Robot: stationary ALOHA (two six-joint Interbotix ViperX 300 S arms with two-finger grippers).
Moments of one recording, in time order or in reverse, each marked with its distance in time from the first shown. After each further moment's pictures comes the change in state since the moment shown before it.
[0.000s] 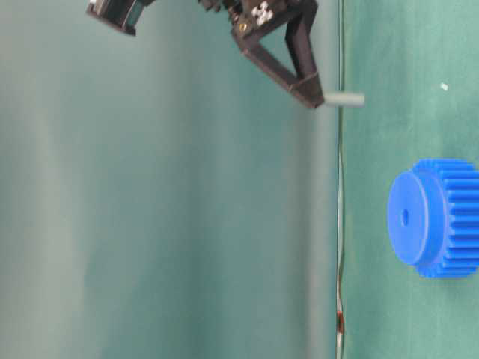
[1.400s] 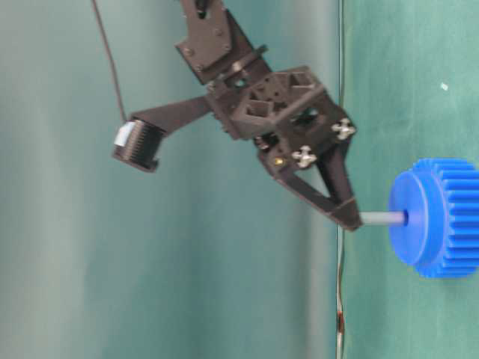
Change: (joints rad) left arm 0.000 0.000 0.002 0.000 0.000 0.002; right arm 0.072 0.319 -0.319 -0.038 0.034 -0.008
